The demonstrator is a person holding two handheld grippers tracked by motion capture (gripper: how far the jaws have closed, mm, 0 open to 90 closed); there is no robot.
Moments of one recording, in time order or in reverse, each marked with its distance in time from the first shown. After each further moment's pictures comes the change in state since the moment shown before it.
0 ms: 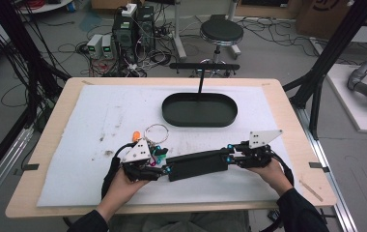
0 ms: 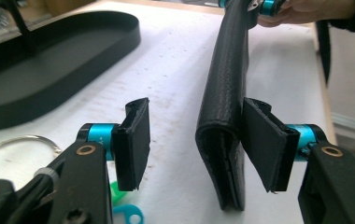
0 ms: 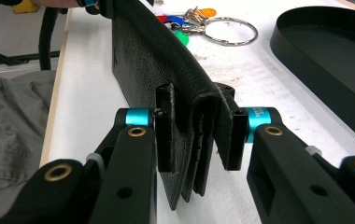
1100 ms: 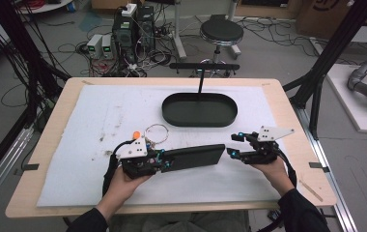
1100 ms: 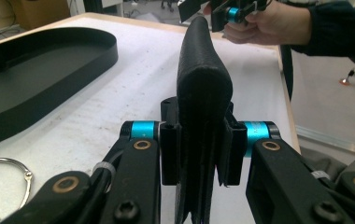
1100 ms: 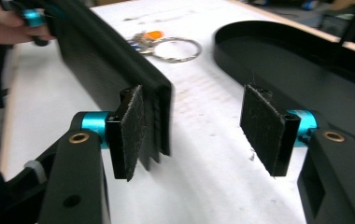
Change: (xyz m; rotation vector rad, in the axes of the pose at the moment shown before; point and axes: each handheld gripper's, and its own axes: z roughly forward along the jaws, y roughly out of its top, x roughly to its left) left arm 0.006 0.005 -0.007 -0.094 -0.086 -0.008; right arm -0.006 -0.003 -0.017 -0.086 -0.190 0.115
